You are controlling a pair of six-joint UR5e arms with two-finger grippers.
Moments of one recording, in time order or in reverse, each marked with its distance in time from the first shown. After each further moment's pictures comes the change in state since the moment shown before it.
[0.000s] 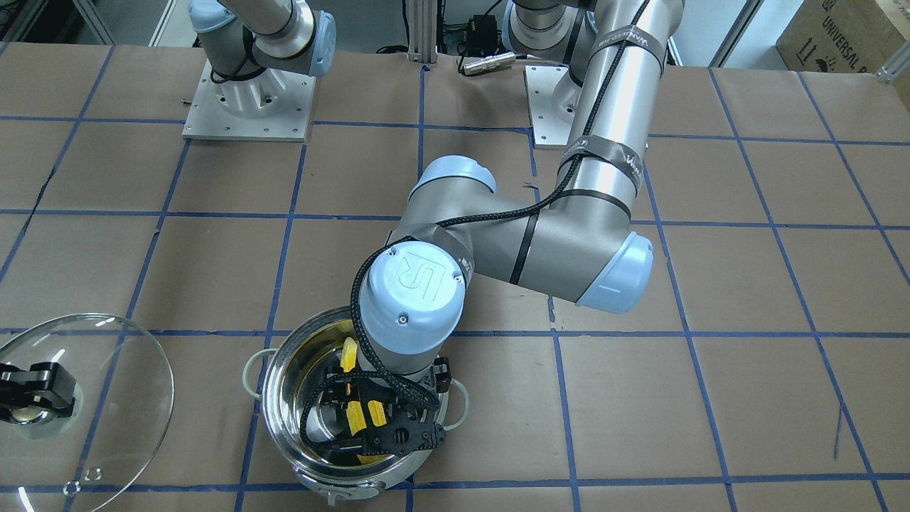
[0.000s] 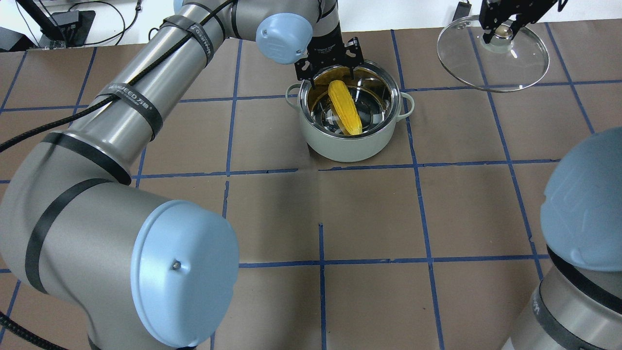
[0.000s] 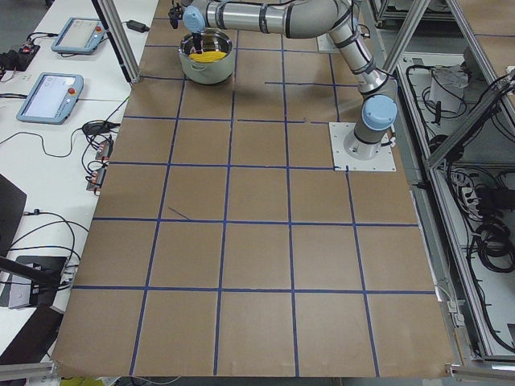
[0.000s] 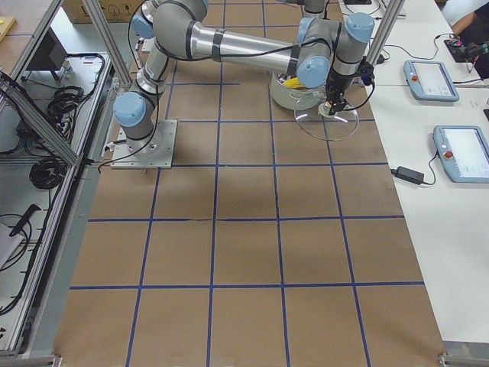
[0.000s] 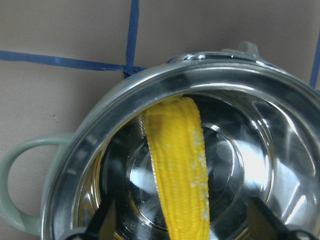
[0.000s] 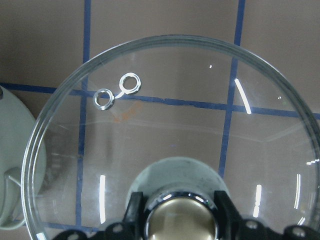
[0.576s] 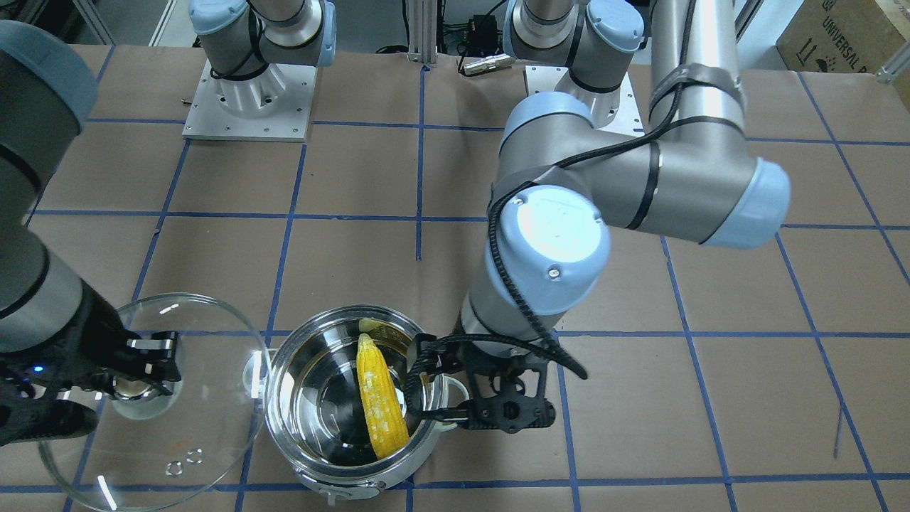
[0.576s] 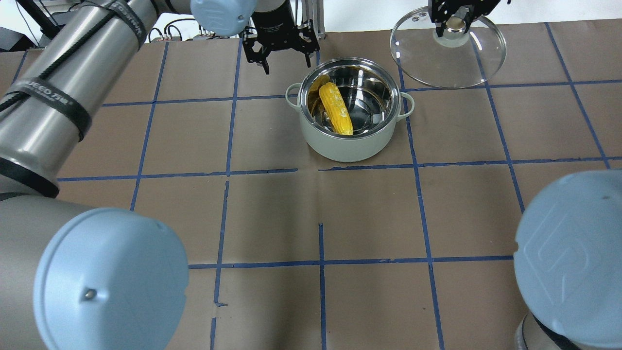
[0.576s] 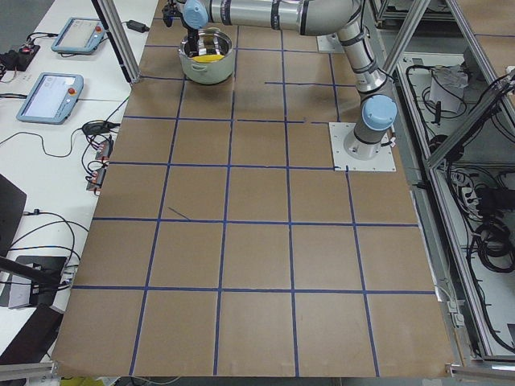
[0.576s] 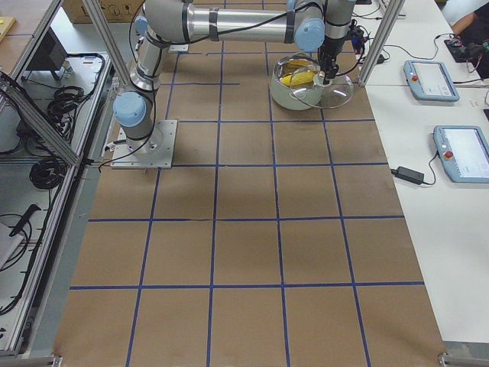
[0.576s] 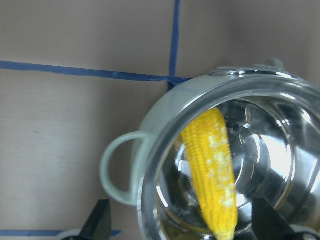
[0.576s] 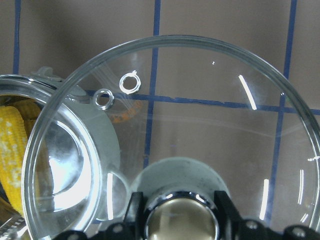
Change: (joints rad) left arm 0.127 0.165 -0.089 -0.141 0.045 0.224; right arm 0.181 -0.048 0.013 -0.004 -0.033 0.214
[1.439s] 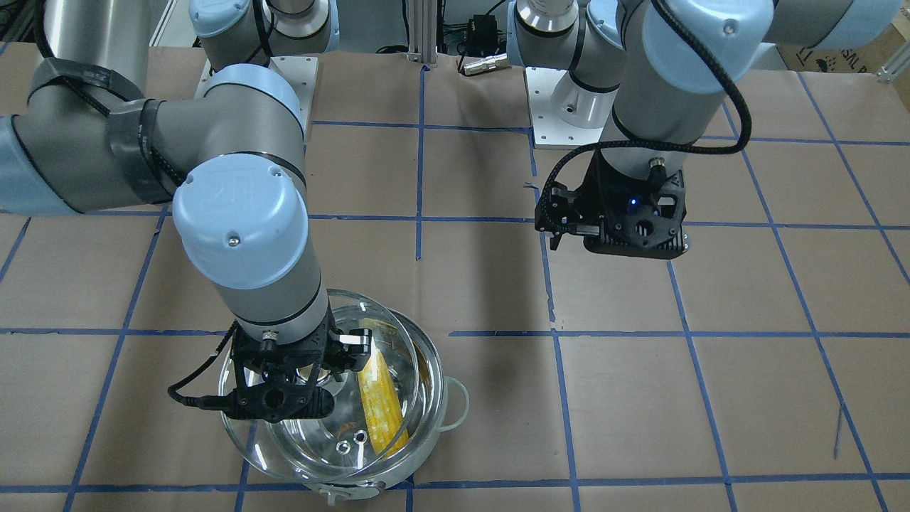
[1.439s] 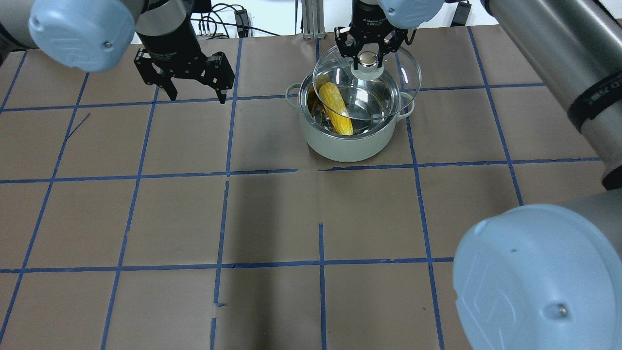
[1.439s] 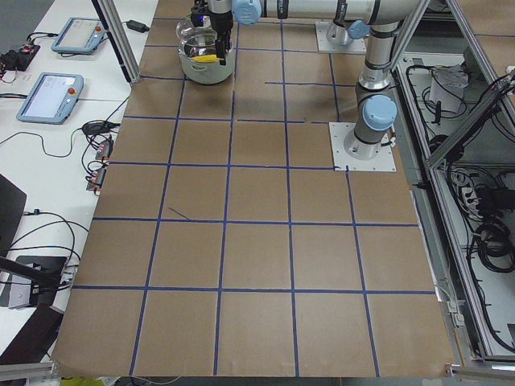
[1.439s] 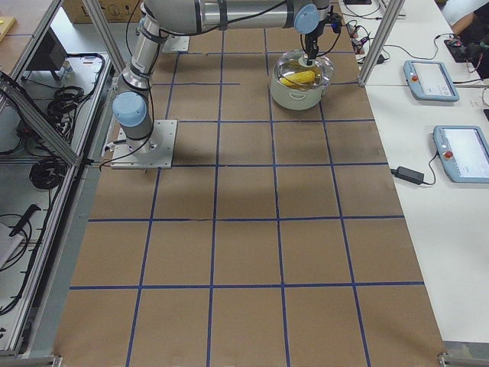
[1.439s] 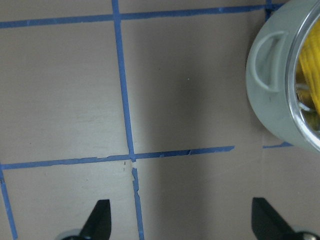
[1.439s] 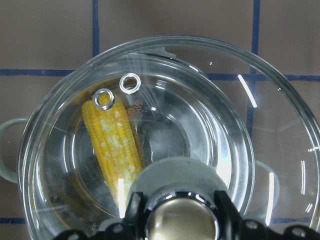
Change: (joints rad) left arm 0.115 0.404 -0.370 -0.047 0.154 0.262; right arm 0.224 0.057 0.043 -0.069 -0.022 0.277
